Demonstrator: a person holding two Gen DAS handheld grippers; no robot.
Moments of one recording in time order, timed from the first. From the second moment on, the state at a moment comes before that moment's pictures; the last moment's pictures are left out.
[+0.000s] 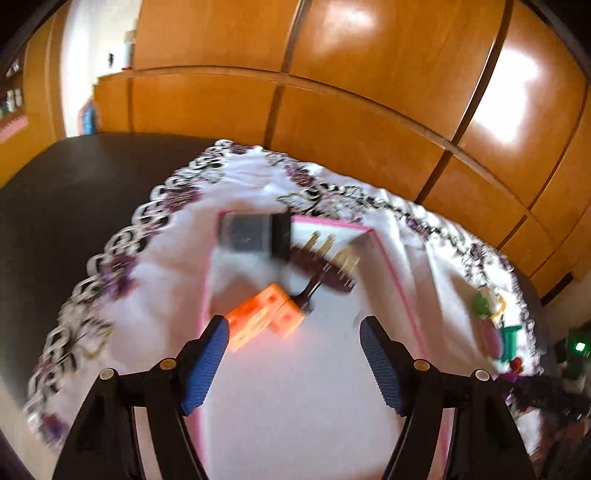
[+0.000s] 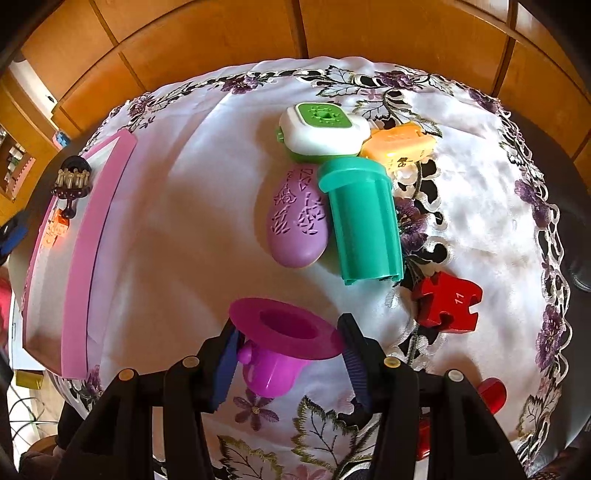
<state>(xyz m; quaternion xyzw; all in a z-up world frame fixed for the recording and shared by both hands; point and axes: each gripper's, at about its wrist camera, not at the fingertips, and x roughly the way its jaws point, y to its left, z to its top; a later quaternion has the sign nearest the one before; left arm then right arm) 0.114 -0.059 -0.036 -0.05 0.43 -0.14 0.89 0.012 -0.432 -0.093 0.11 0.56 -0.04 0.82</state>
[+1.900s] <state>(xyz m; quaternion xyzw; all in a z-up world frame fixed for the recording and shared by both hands) 0.065 0.059 -0.038 -0.08 0.41 -0.01 0.91 0.109 -0.131 -0.084 0.04 0.53 0.19 0.83</state>
